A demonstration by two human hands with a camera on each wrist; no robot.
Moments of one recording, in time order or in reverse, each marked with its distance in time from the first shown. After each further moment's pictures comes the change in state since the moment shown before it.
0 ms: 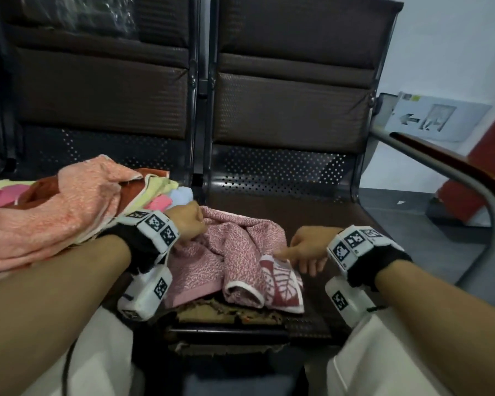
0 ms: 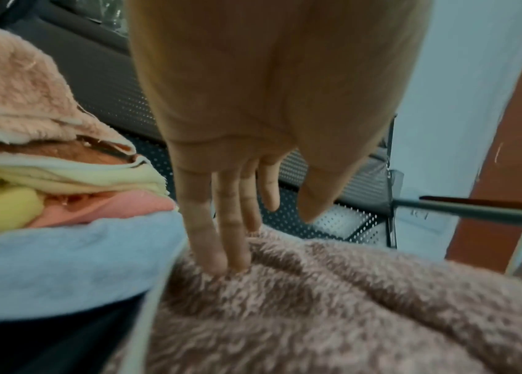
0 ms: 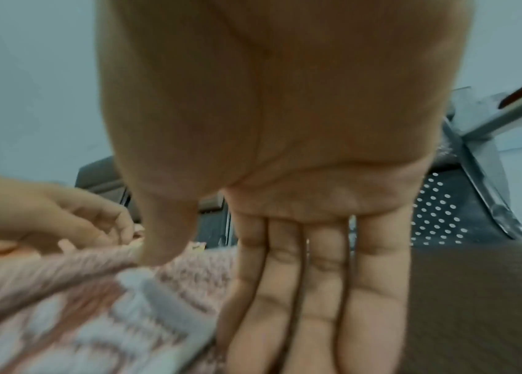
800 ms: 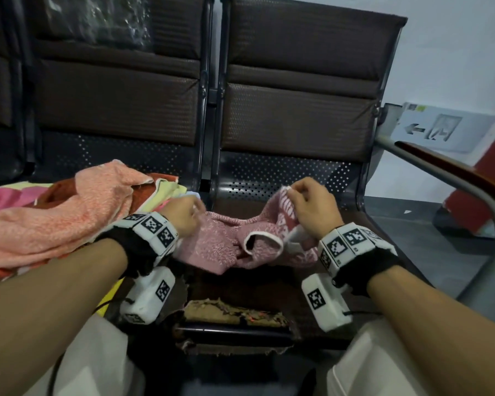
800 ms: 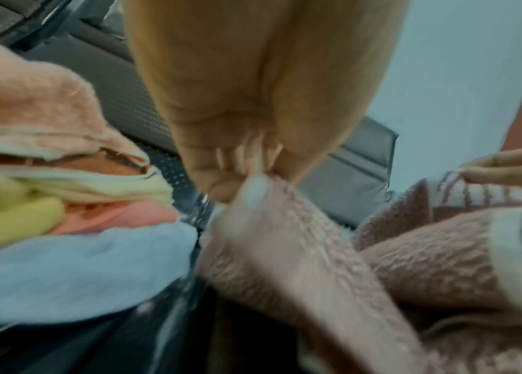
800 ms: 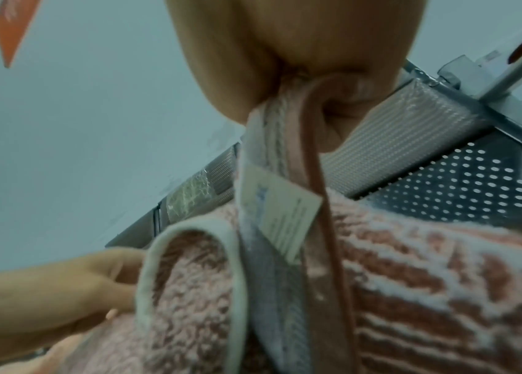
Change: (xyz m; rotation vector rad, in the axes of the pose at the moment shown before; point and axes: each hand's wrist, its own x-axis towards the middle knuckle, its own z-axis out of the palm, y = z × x) left_hand -0.014 -0.012 -0.014 -0.083 0.205 0.068; right_hand -0.011 -0.042 -0.013 0.341 1.016 -0.232
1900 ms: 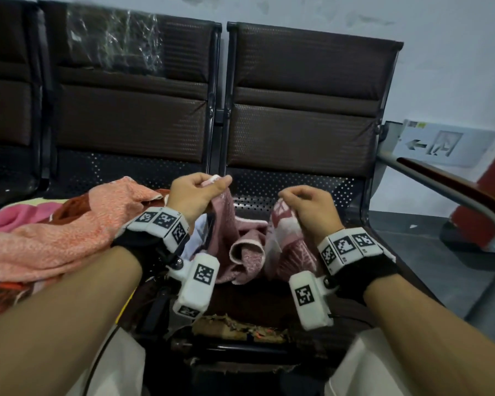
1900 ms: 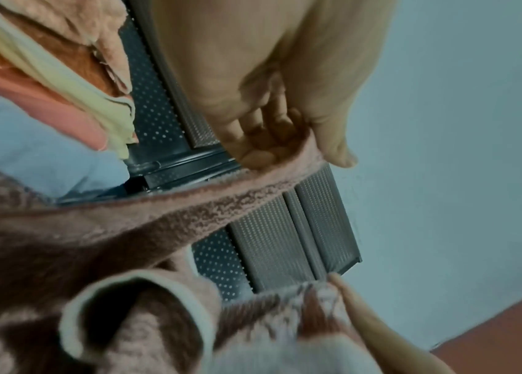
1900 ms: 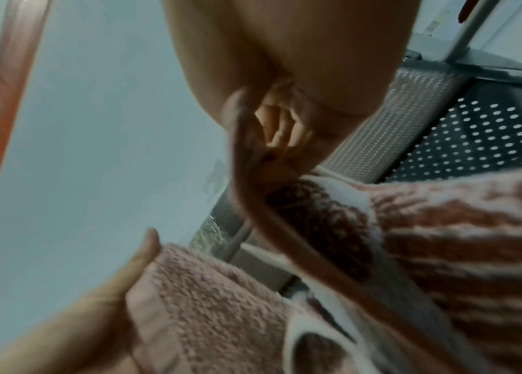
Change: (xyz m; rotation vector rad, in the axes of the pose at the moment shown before) left_hand -0.005 0.043 -0.027 -1.116 0.297 0.058; right_hand 0.010 -0.024 0.006 0.525 -0.015 0.081
